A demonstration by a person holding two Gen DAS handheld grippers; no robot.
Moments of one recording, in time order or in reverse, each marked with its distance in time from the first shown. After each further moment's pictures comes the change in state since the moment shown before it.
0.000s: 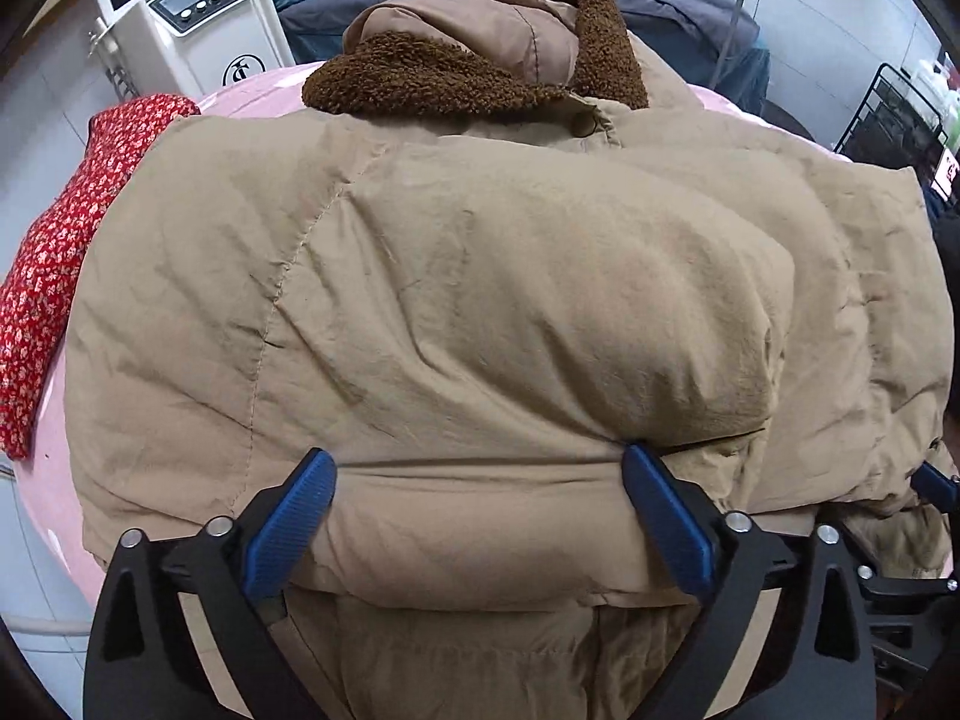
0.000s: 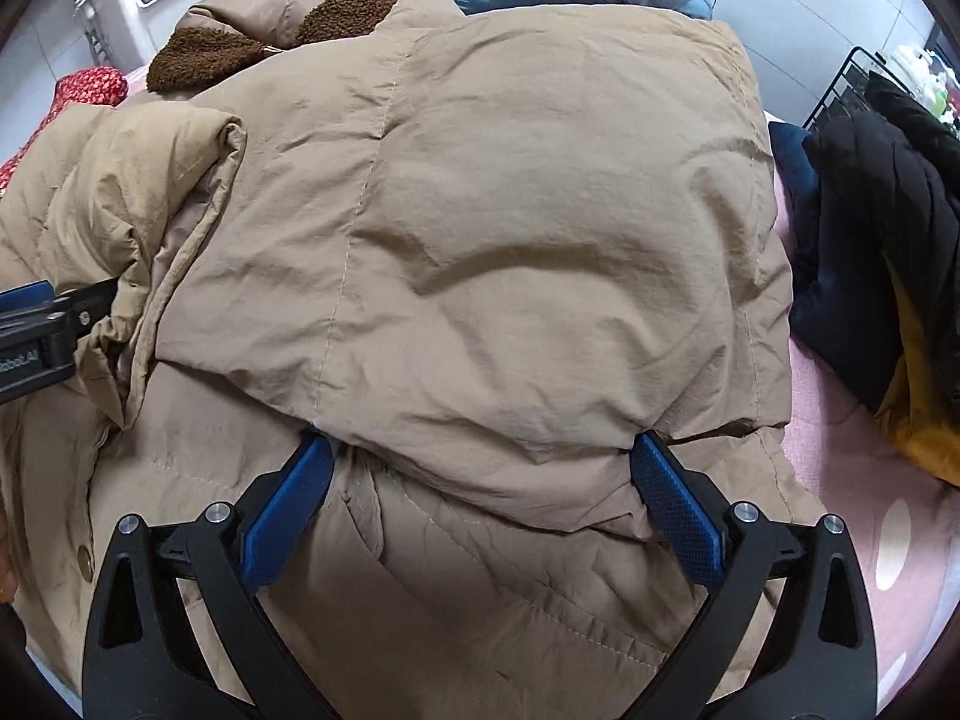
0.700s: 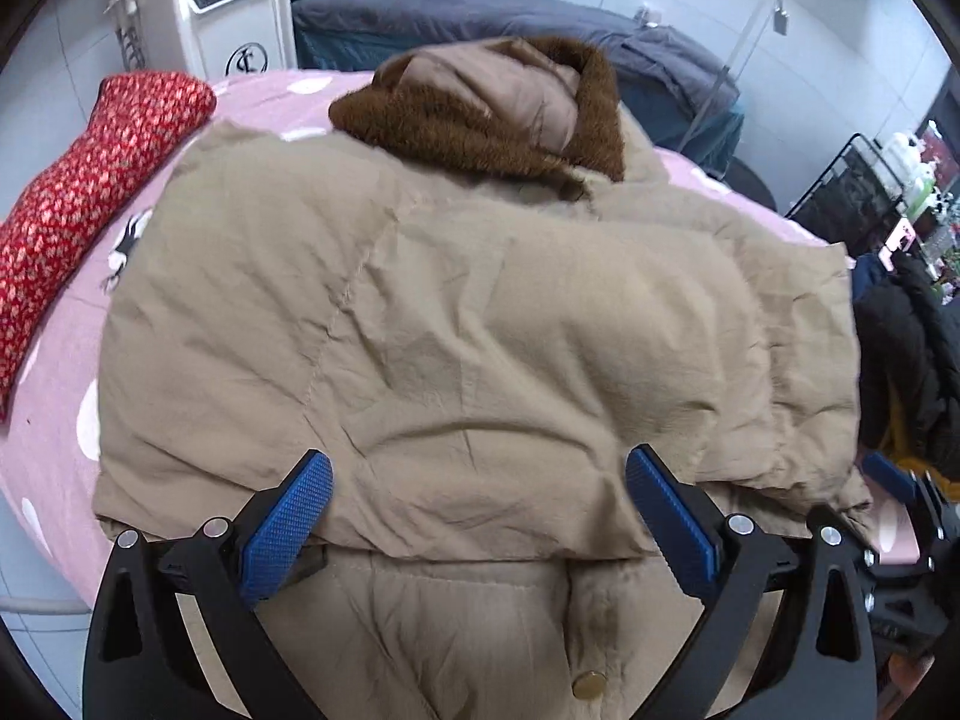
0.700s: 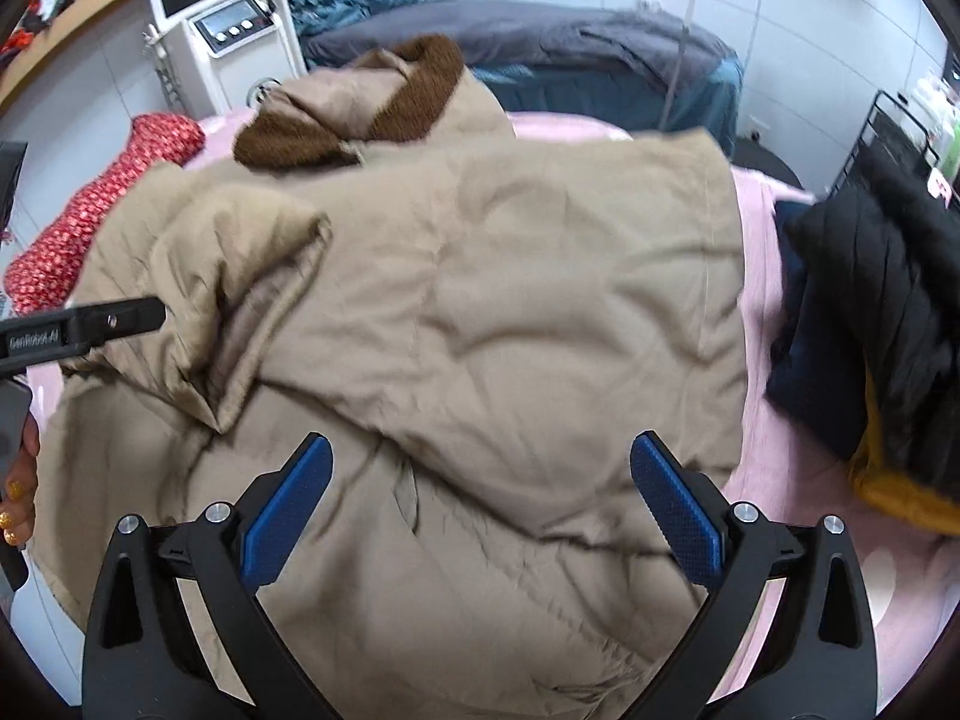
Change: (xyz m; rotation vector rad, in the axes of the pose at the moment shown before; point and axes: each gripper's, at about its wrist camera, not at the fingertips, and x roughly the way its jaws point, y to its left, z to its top) left arm -0.057 0.031 -0.001 -0.089 -0.057 -0.166; right arm -0.067 -0.016 -0.002 -0.064 -0.171 0.143
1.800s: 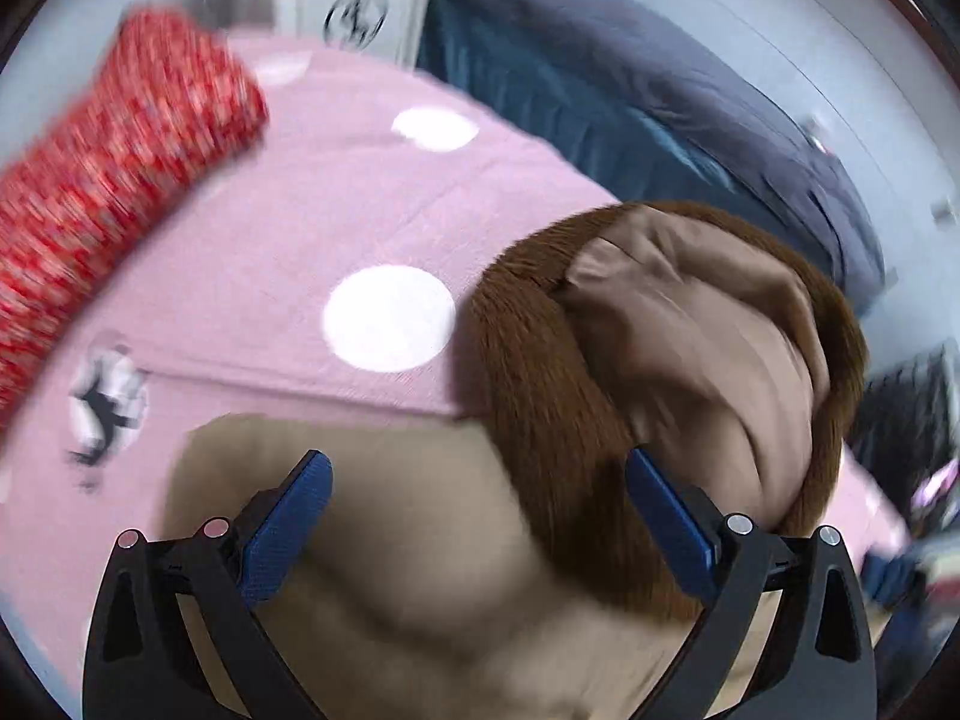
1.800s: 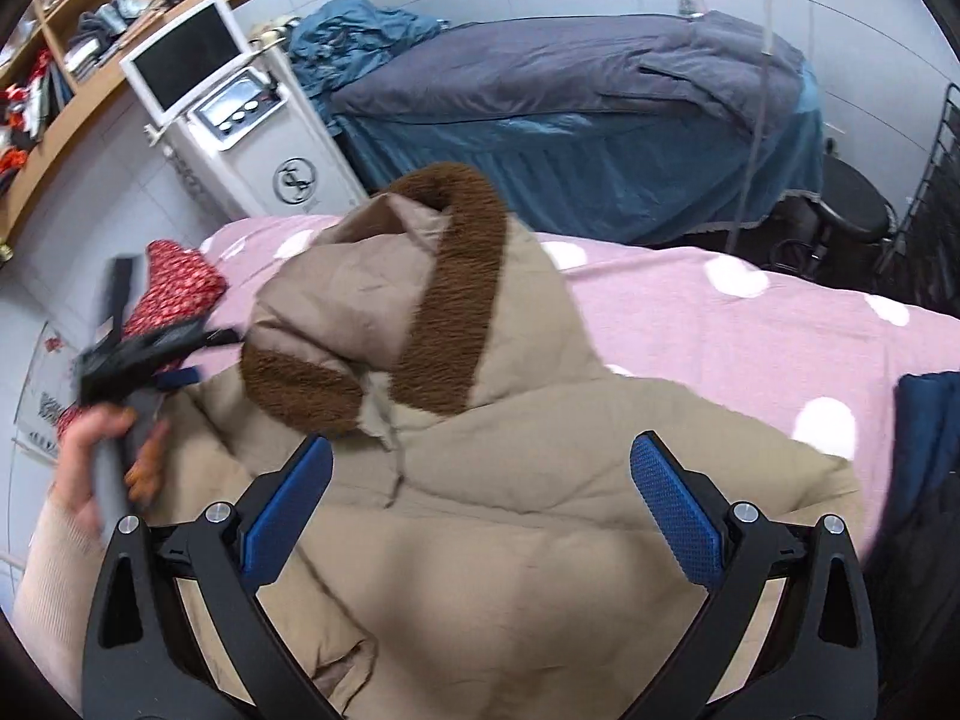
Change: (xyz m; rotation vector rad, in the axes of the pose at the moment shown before) left arm 0.130 0.151 0.226 -0.414 0.082 0.025; right arm 0.072 -0.007 0.203 0.095 -0.010 0.218
